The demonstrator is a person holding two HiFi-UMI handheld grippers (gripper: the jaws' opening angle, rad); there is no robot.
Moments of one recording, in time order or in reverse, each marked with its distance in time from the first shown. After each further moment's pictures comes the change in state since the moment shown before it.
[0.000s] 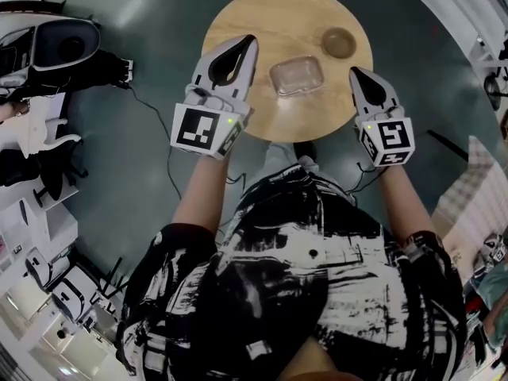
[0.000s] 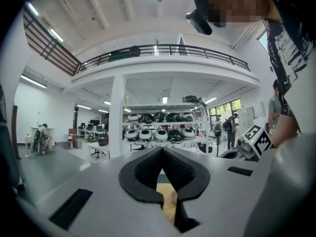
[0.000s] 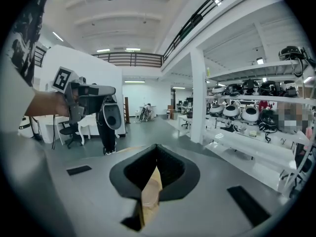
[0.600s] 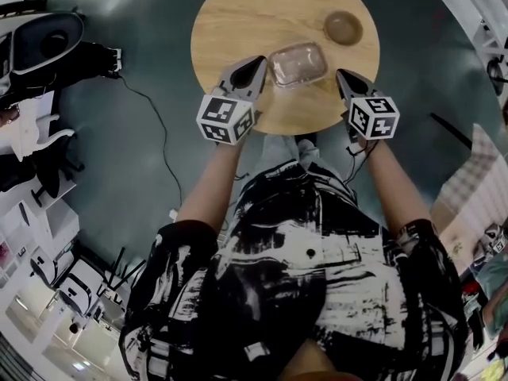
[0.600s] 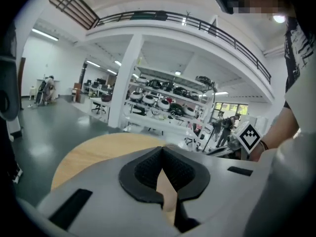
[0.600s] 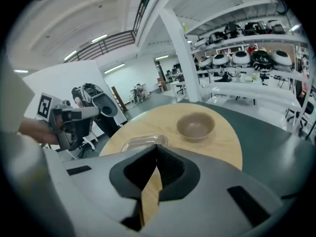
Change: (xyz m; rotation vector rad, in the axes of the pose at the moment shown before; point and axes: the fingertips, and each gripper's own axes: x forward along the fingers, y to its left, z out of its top) left arm 0.006 -0.012 -0.199 -0.302 0.321 -0.049; right arm 0.055 0.011 -0.155 0.370 0.309 0.040
